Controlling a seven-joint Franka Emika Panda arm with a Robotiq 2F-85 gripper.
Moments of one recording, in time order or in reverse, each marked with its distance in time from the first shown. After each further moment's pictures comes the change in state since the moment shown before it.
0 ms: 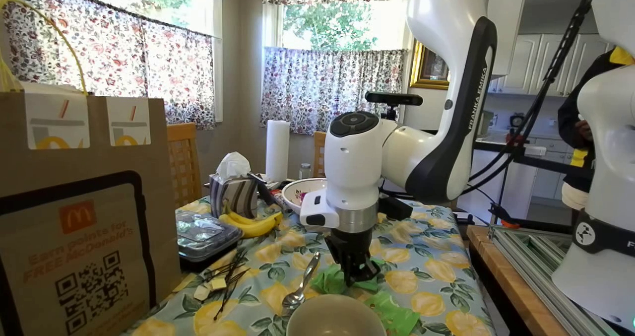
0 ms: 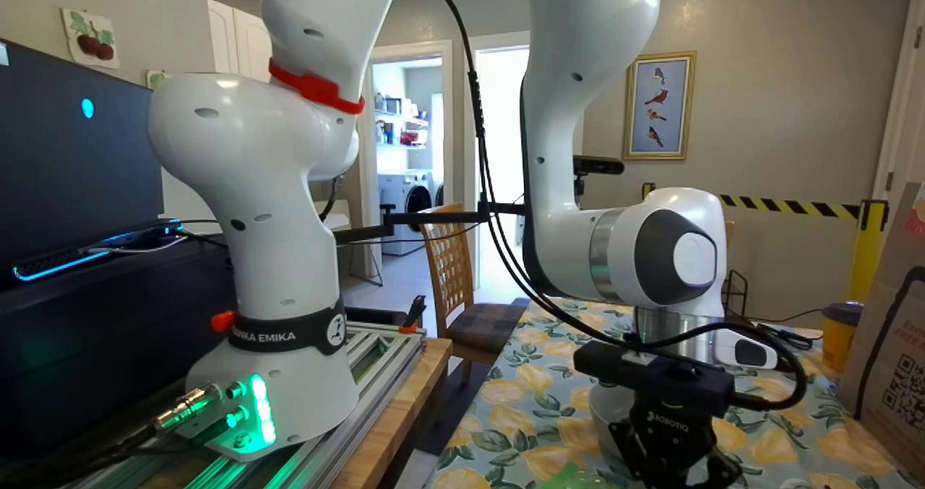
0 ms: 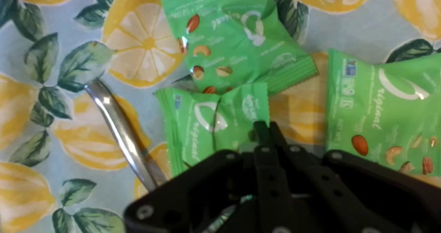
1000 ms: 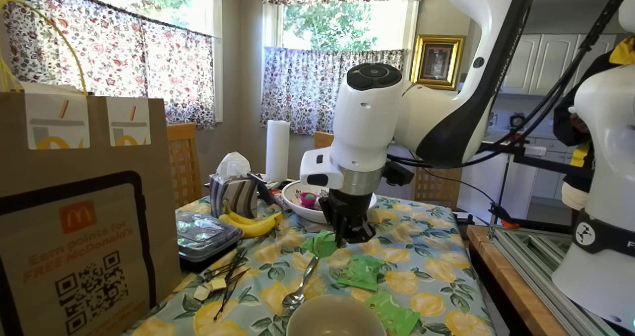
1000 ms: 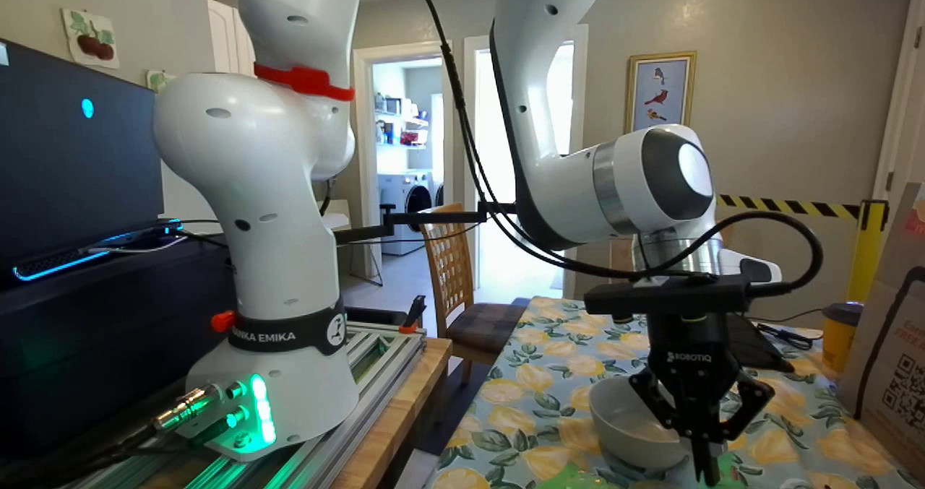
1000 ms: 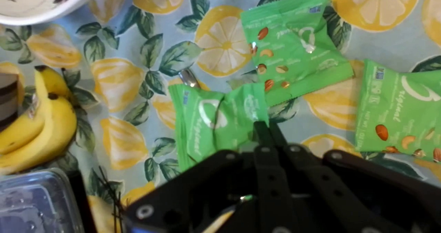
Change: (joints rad) arm 0.070 -0.208 -0.042 -0.058 -0.158 -0.090 0.070
